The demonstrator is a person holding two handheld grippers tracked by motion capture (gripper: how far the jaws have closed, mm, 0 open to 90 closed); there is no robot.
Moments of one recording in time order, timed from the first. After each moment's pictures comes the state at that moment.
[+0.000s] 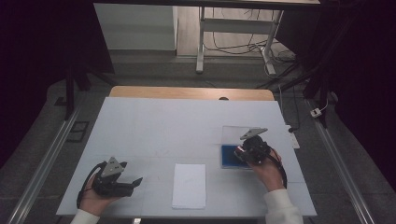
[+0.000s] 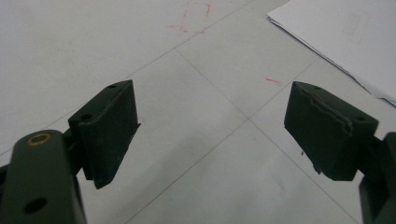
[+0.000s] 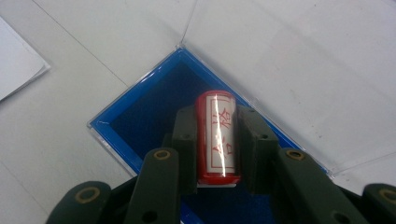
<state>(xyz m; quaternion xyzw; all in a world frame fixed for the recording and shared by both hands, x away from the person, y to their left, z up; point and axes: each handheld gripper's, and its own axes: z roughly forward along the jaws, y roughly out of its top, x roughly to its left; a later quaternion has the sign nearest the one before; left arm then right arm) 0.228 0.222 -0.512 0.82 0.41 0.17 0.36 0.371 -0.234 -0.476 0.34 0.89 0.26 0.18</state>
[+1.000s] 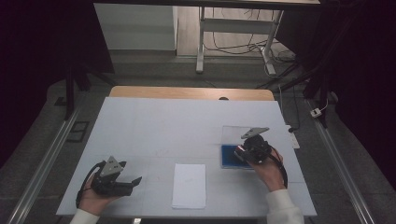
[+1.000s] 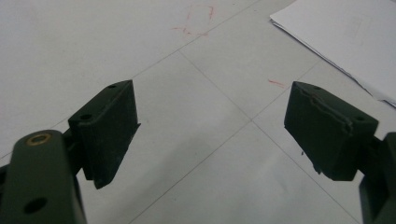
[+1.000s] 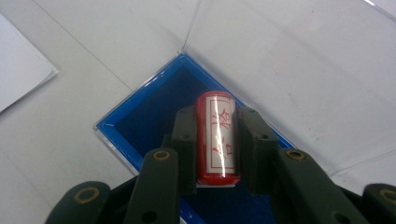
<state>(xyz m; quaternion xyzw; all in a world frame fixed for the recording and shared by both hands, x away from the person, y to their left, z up) 0.228 0.224 -0.511 0.82 0.42 0.18 0.36 0.370 -0.236 -0.470 0.34 0.89 0.26 0.17</state>
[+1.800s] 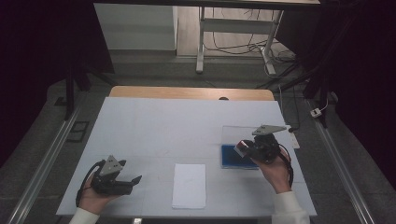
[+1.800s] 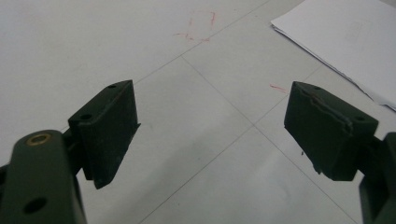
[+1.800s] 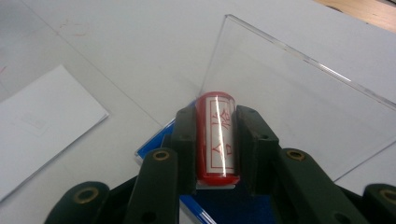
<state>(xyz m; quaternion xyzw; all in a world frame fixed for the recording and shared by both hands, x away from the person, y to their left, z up) 0.230 0.224 -0.509 0.82 0.41 0.18 0.36 0.355 -0.251 -0.440 0.34 0.85 0.36 0.16</state>
